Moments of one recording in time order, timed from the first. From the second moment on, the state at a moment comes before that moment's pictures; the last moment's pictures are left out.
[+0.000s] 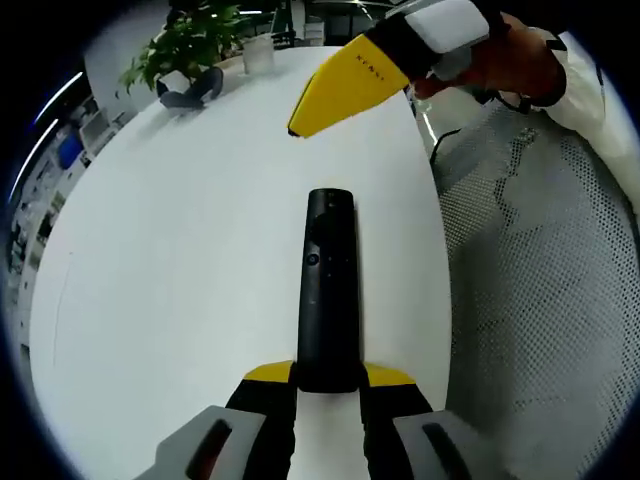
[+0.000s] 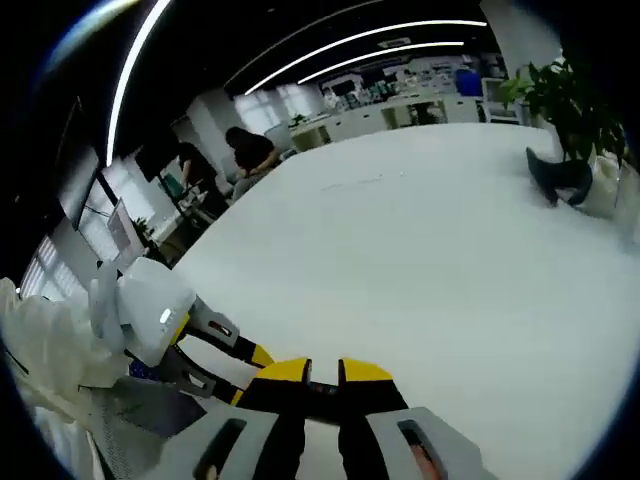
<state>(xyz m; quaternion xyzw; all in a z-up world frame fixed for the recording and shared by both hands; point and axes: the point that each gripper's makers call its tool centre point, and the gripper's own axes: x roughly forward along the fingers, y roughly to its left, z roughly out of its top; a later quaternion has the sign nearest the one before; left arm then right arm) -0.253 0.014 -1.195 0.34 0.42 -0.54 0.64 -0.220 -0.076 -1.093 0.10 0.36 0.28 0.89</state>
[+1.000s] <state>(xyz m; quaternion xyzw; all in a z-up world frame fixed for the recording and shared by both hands) -0.191 0.025 -1.191 0.35 0.43 -0.54 0.63 -0.228 -0.130 -1.041 0.02 0.20 0.21 0.96</state>
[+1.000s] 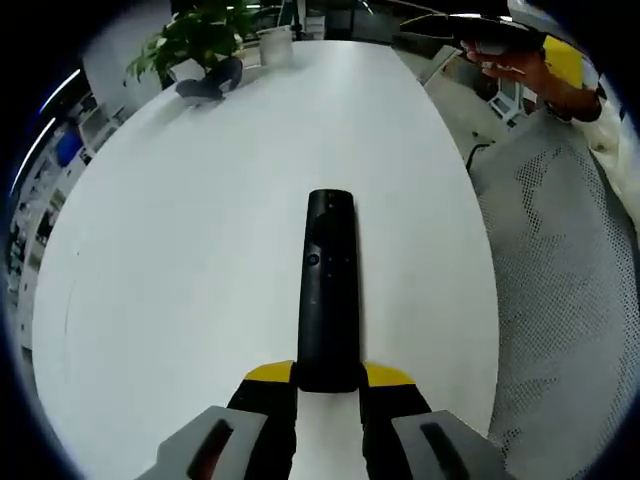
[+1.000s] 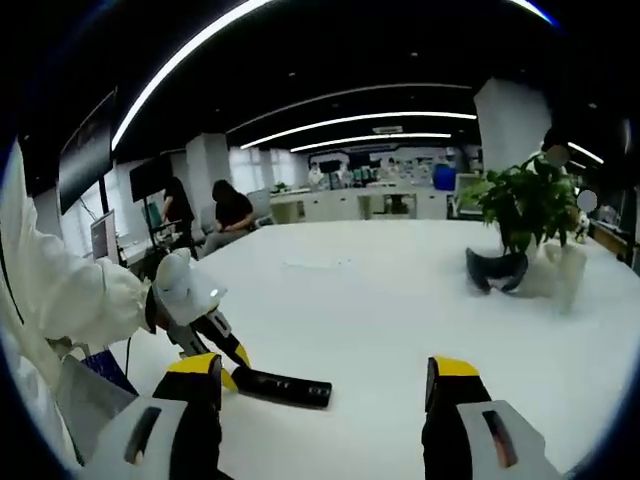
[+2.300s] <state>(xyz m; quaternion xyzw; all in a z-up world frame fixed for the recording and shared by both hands) -0.047 0.050 -1.188 0.42 0.43 -0.51 0.62 -0.224 -0.145 -1.052 -0.02 0.20 0.16 0.97</state>
